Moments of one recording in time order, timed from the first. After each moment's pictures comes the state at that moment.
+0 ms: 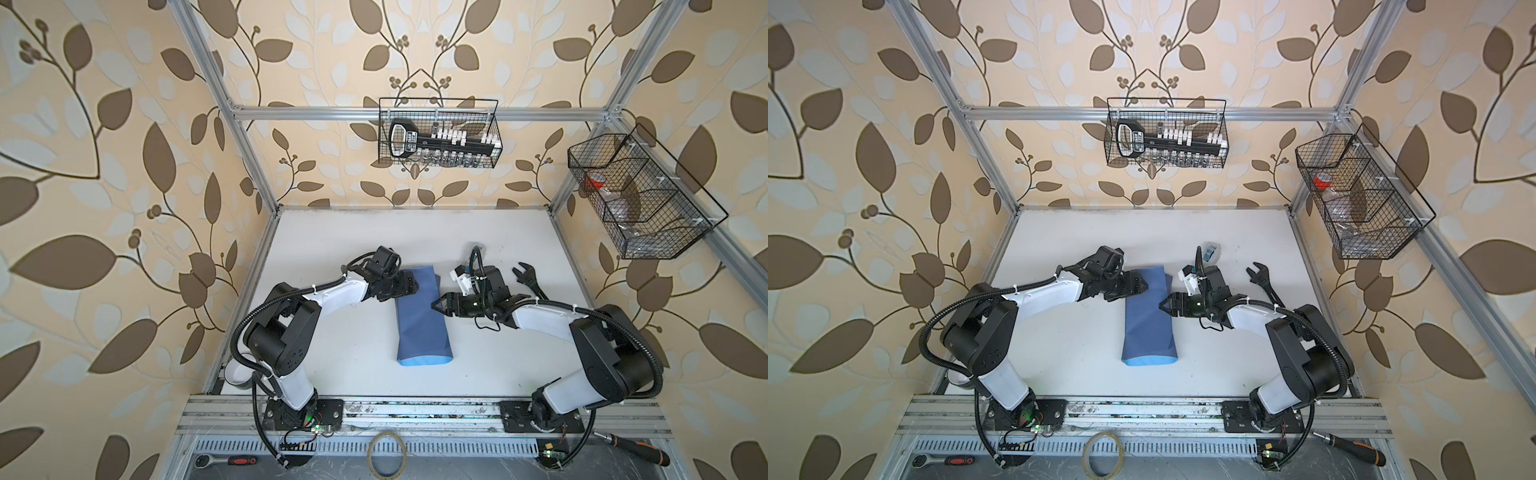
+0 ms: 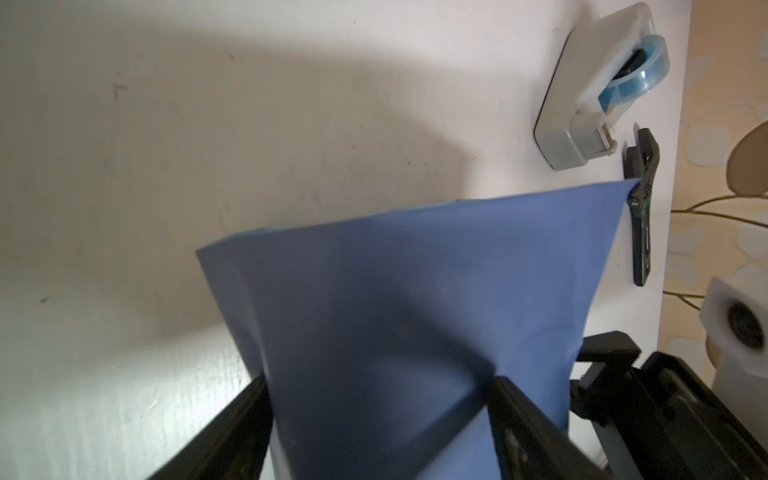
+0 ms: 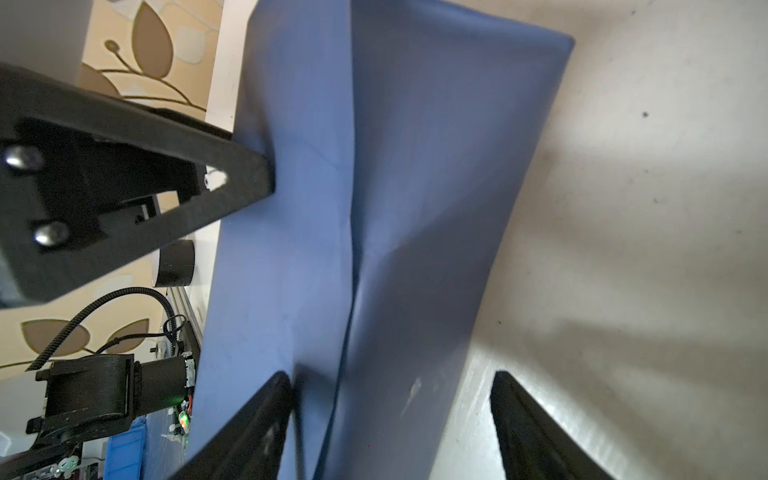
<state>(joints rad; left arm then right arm) -0.55 1.72 1.06 -0.26 0.26 -0.72 0.40 1.54 0.64 0.05 -0.53 0.46</state>
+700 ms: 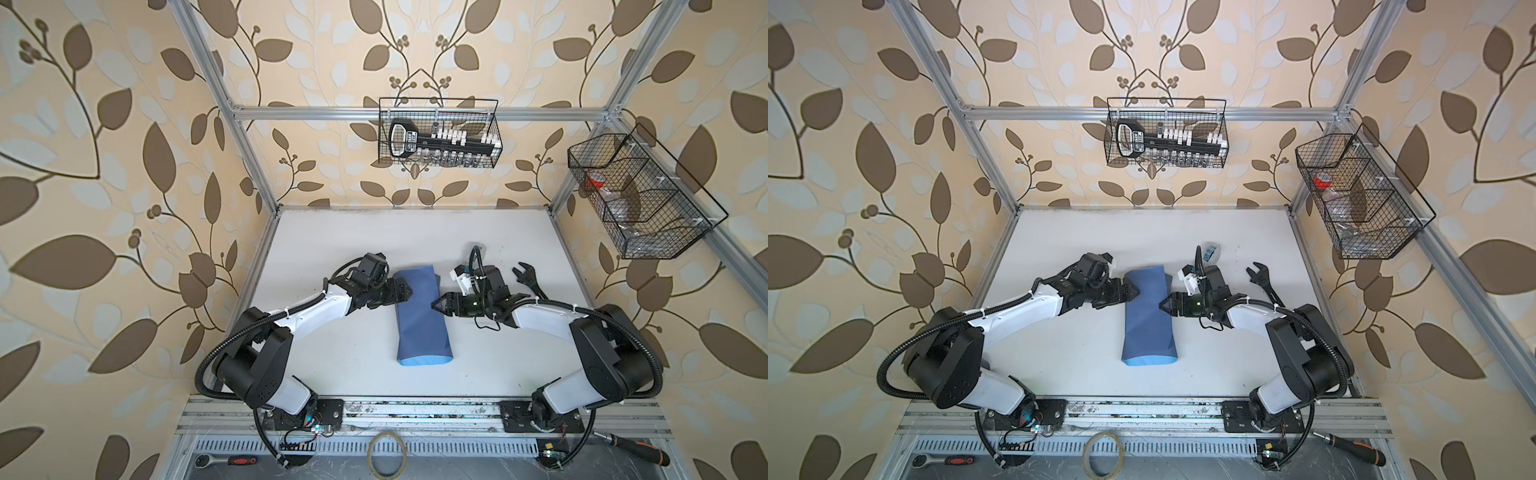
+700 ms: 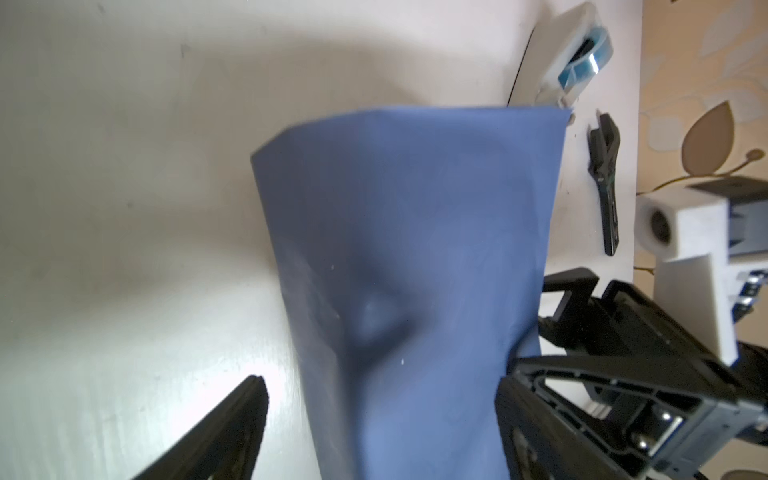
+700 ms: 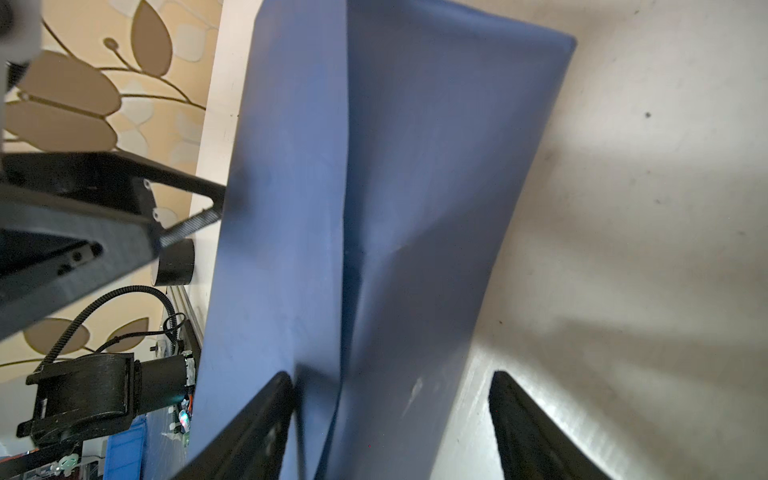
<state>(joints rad) -0.54 1.49 0.87 -0.27 0.30 -0.73 0.40 1.54 0.65 0.04 -0.53 0.46</state>
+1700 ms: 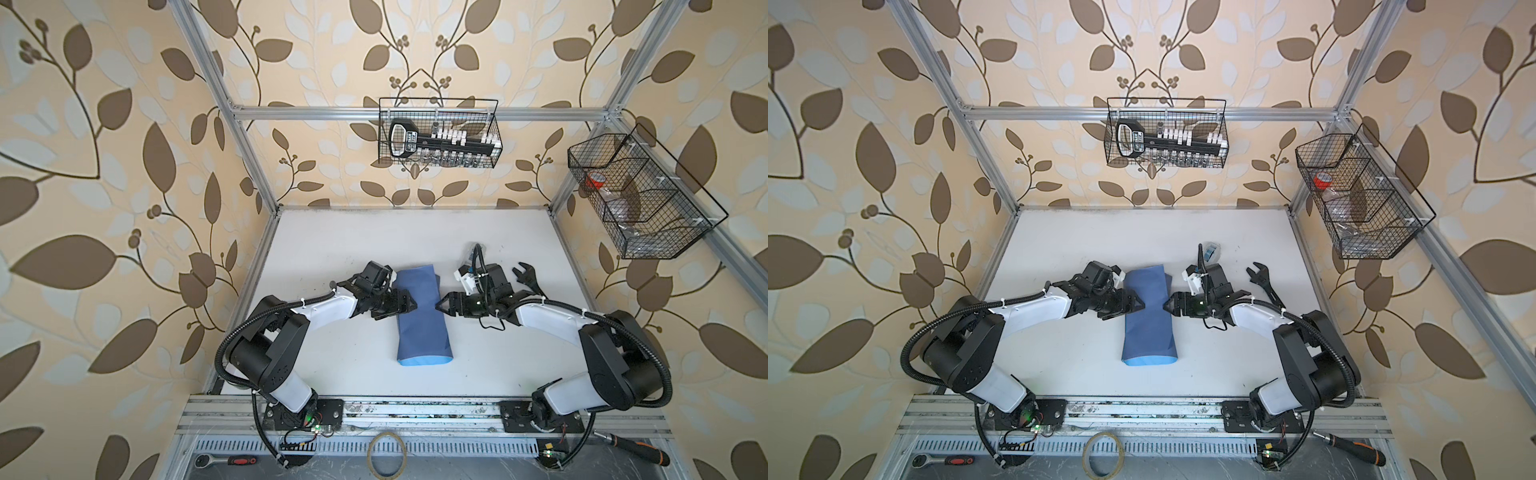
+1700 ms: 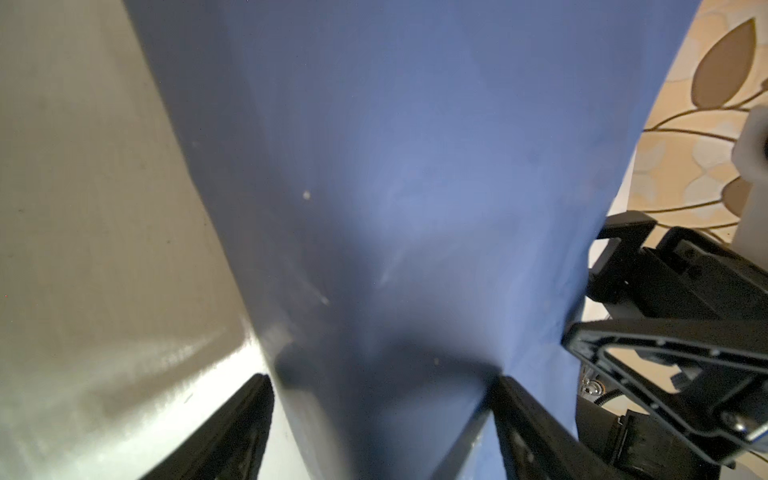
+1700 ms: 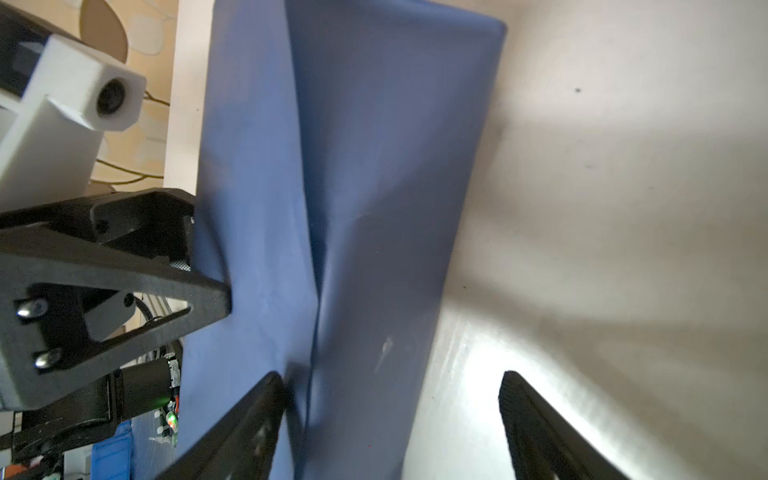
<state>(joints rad) -0.55 1.59 0.83 -0.19 0.44 -0.71 0.36 1.46 0.69 -0.16 -0.47 0.43</state>
